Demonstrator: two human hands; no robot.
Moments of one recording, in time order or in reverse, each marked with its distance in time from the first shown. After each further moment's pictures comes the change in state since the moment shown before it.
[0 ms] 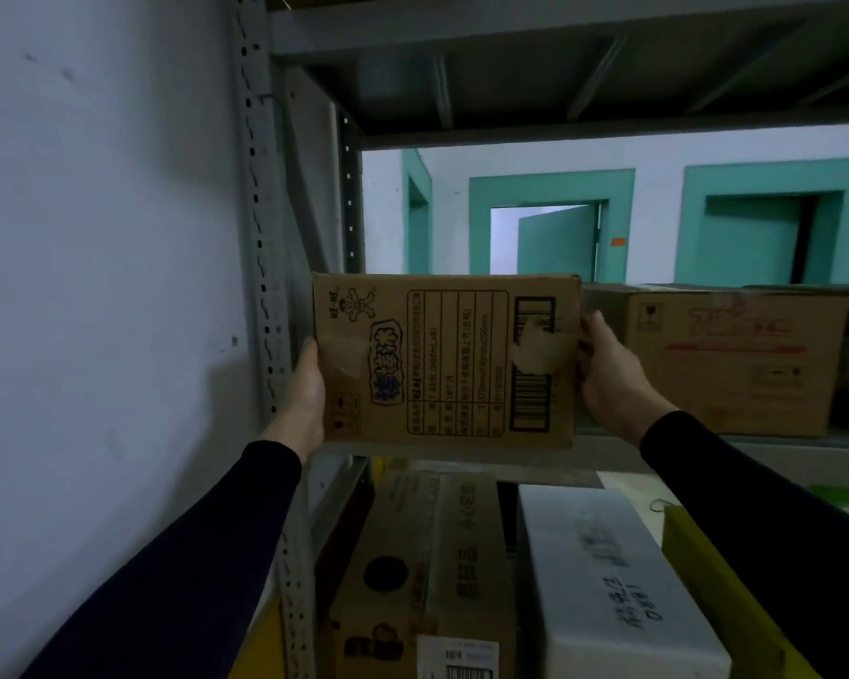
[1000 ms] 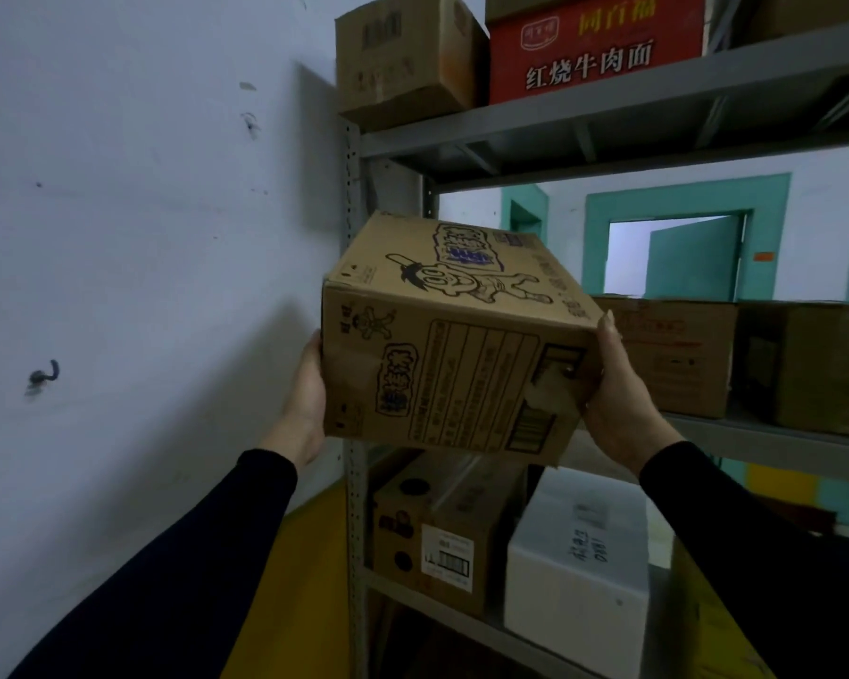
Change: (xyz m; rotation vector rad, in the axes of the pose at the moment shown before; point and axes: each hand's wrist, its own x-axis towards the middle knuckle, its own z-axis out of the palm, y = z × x) left_hand -0.354 -0.029 0.110 0.125 0.236 0.312; right_hand -0.169 -0.069 -0.174 0.304 -0.417 -0.046
